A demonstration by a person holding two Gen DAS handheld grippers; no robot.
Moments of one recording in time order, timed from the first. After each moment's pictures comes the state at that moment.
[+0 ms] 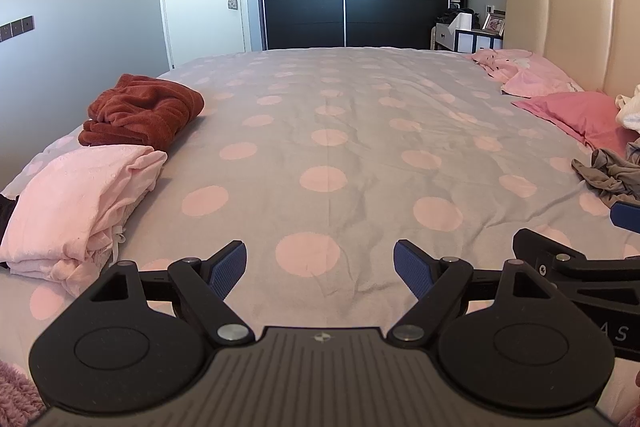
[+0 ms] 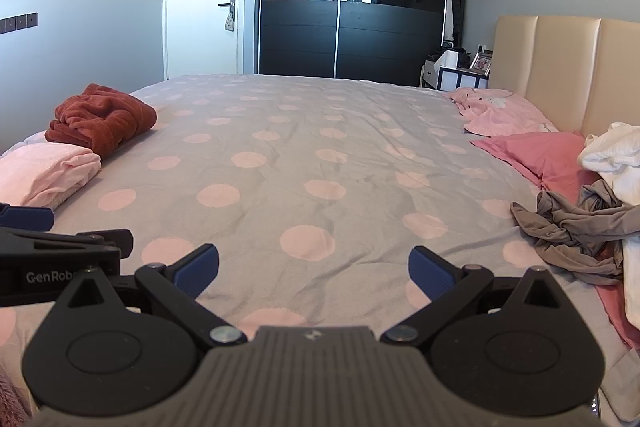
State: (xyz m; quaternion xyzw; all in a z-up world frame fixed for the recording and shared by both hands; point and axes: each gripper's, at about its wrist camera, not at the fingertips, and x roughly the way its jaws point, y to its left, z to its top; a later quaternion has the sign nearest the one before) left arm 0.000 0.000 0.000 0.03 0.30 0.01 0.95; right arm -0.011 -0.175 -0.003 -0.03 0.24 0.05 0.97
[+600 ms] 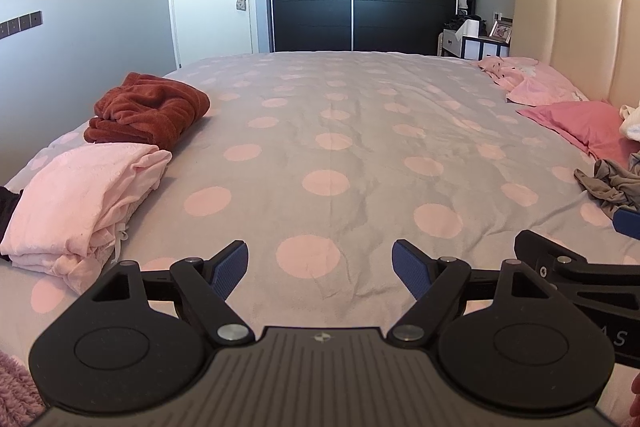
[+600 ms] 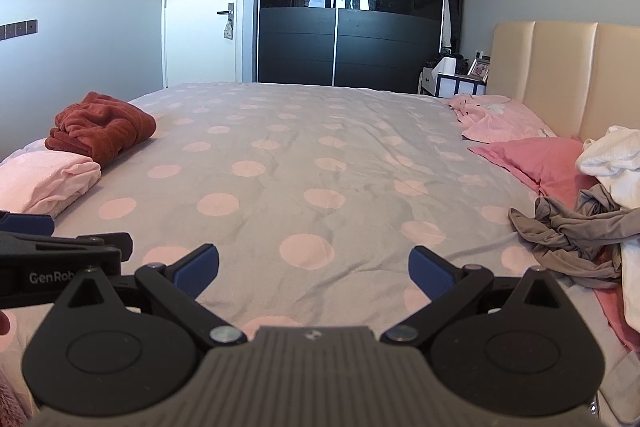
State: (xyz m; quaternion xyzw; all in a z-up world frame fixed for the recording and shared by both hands) left arm -0.001 0.000 0.004 0.00 0.30 0.02 0.95; right arm -0.014 -0.170 0.001 -0.03 0.22 0.04 0.97
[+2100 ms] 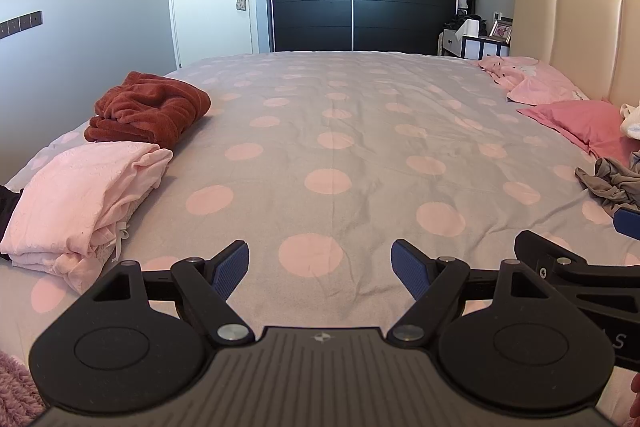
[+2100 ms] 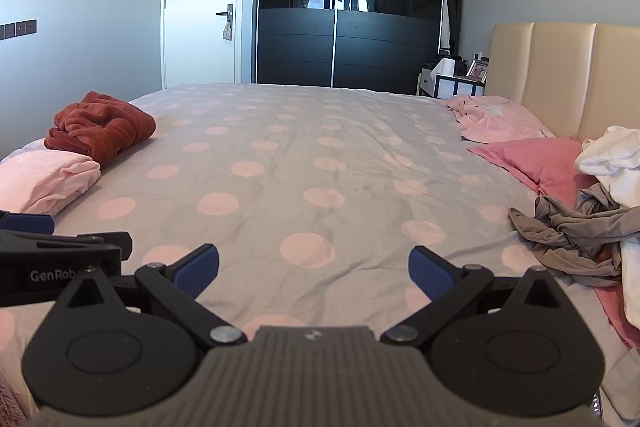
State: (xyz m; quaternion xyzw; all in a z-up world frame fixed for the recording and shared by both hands) left arm -0.003 -0.001 0.001 0.01 0.29 0.02 0.96; right arm -0.016 -0.174 -0.003 -0.03 0.22 0.04 0.97
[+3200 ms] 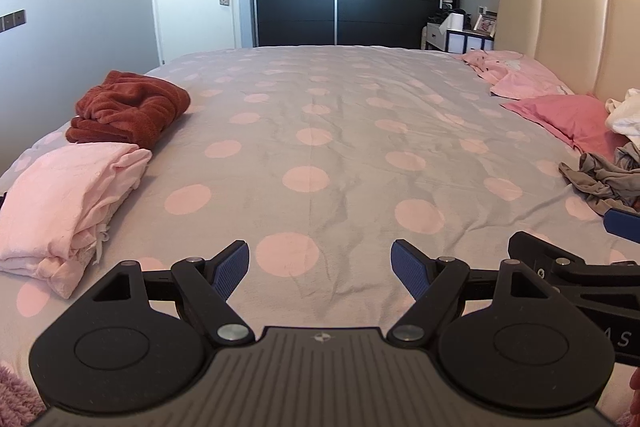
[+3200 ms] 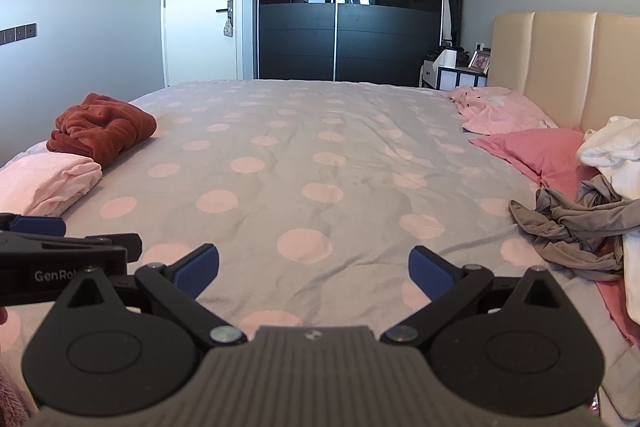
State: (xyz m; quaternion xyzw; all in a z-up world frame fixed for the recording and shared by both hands) left arm 0.007 -0.011 0.003 0.01 0.31 0.00 0.95; right arm -0.013 -0.191 0.000 -0.02 0.23 0.05 0.97
